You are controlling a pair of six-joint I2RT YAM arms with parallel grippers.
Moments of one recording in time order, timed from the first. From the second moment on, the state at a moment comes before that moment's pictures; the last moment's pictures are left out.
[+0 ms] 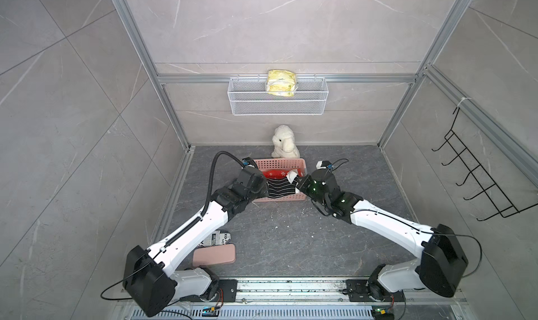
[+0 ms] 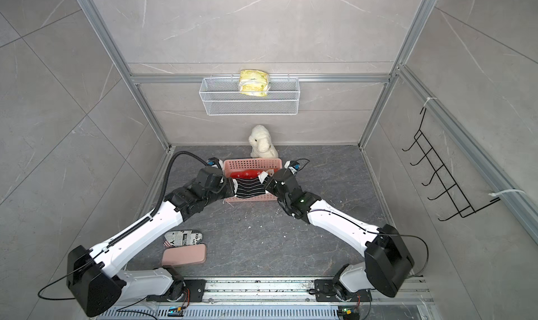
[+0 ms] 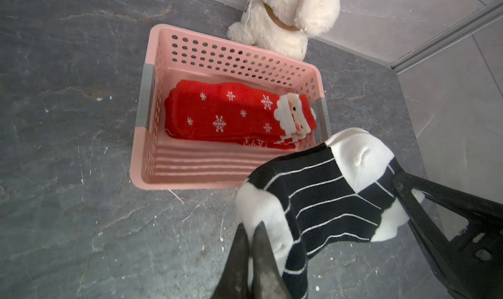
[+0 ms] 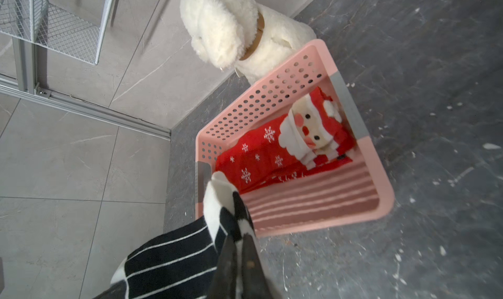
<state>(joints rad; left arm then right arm) -0.63 1.32 1.13 -0.52 -0.16 -0.65 0.70 1.47 1.04 -0.07 0.20 1.03</state>
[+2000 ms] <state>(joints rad) -0.42 1.77 1.49 -0.55 -0.07 -0.36 0.51 1.55 1.21 -0.11 0.16 0.69</state>
